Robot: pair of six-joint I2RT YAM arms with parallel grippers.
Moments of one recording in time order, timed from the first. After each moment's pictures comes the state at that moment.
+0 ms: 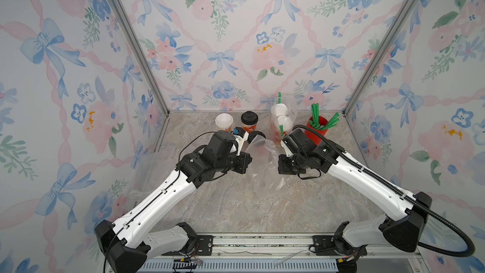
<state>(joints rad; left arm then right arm) -0.71 1.14 1.20 -0.72 0.22 -0.42 0.78 1.41 1.42 -1.10 -0.06 0.69</state>
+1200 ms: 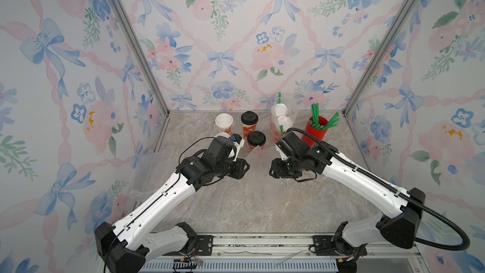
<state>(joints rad) -0.69 1.12 1.13 -0.78 0.16 -0.39 0.83 1.45 1.44 -1.12 -0.05 0.71</state>
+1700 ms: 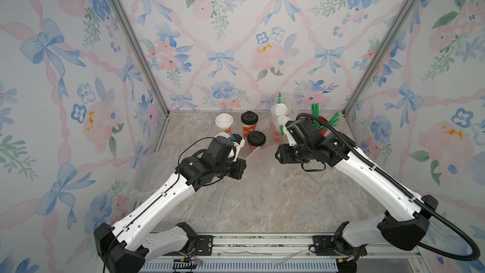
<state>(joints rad) -0.69 1.12 1.13 -0.78 0.17 -0.39 0.75 1.43 1.61 -1.10 0.06 0.55</state>
